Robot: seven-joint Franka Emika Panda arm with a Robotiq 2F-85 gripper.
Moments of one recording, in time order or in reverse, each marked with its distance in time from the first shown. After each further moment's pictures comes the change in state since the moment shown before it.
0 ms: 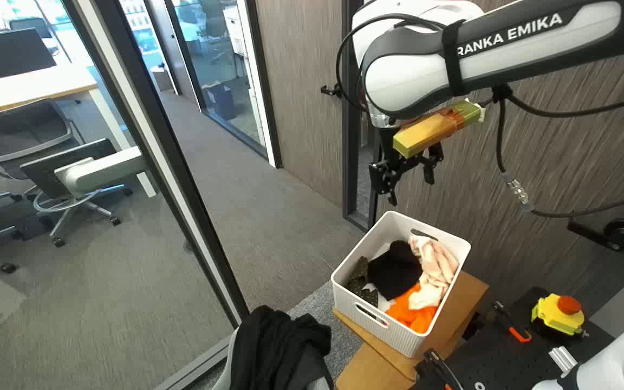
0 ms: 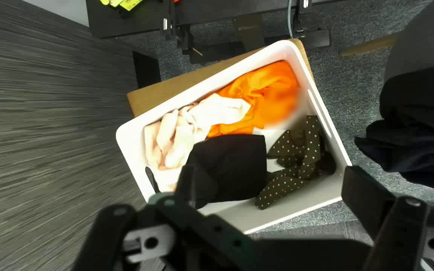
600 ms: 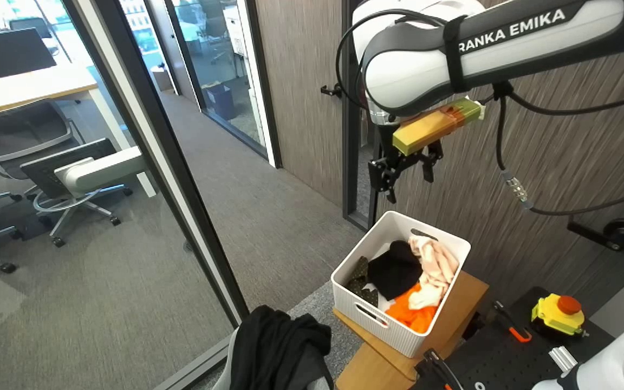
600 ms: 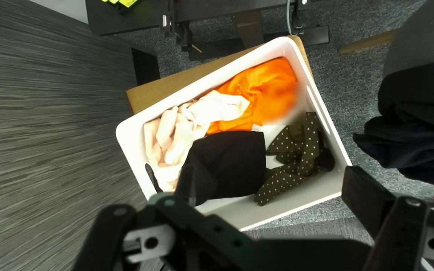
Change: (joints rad) arm 0.003 -0.002 -0.004 0.006 0.000 0.000 0.000
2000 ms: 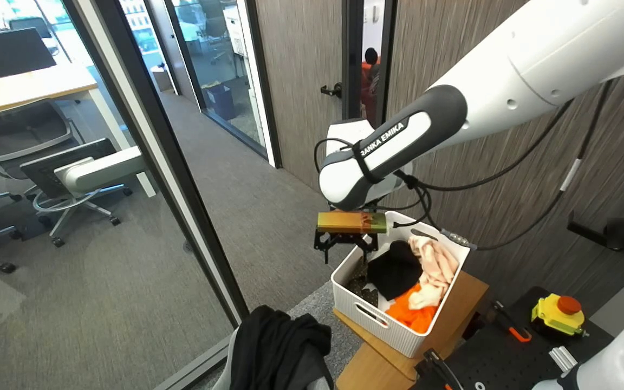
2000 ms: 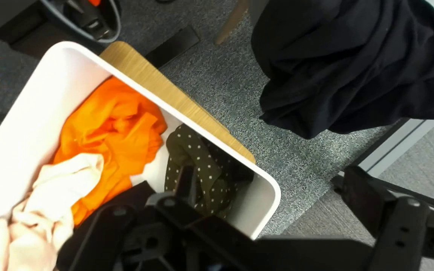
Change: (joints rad) arm 0.125 0.447 -0.033 -0.061 0.309 0.578 0.425
